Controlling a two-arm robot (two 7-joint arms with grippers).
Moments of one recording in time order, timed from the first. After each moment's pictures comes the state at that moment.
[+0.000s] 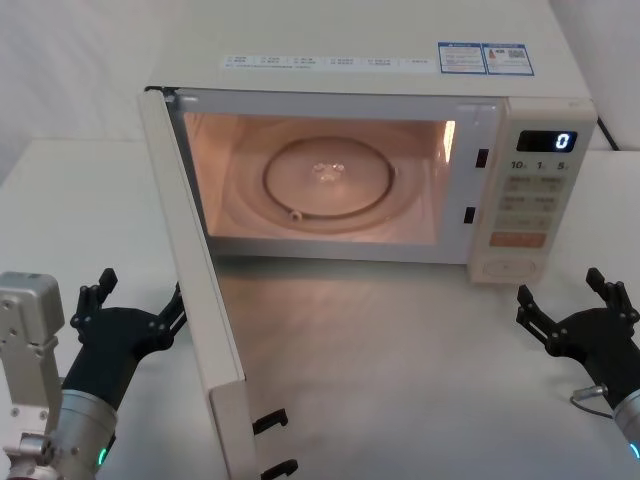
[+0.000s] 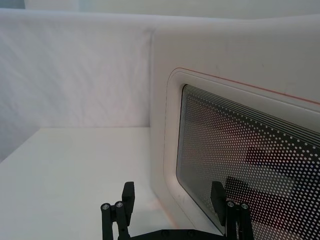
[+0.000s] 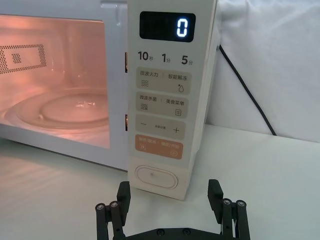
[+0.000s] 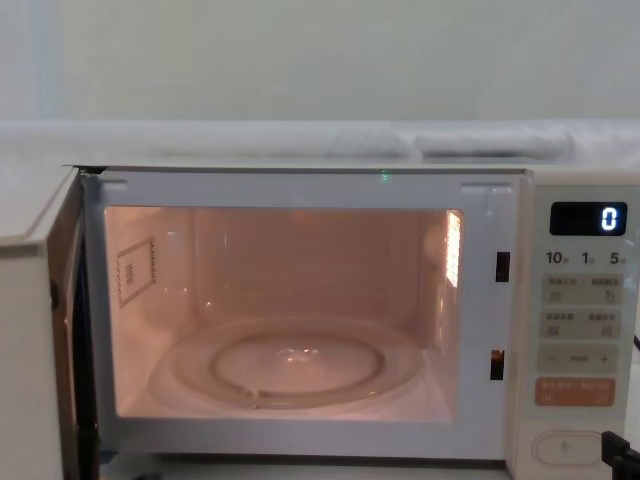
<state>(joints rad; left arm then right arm) 0.27 0.24 0.04 -1.85 -0.25 -0.02 -0.02 -0.14 0.17 -0.10 -1.67 0.09 -0.08 0.17</state>
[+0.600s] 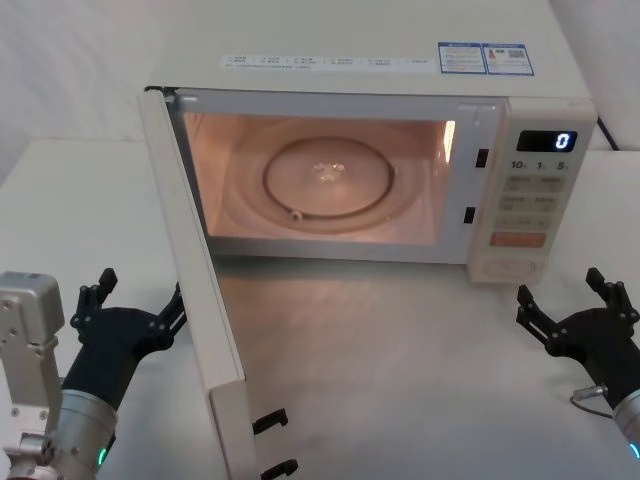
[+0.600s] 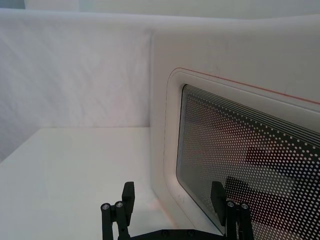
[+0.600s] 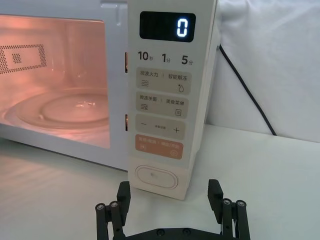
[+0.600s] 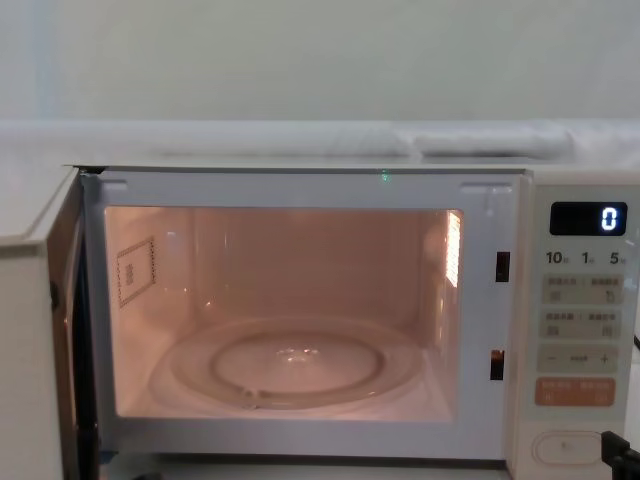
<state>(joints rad) 0.27 0.24 0.04 -1.85 -0.25 -0.02 -0.02 -0.14 0.17 -0.10 -1.67 0.09 -0.08 0.17</state>
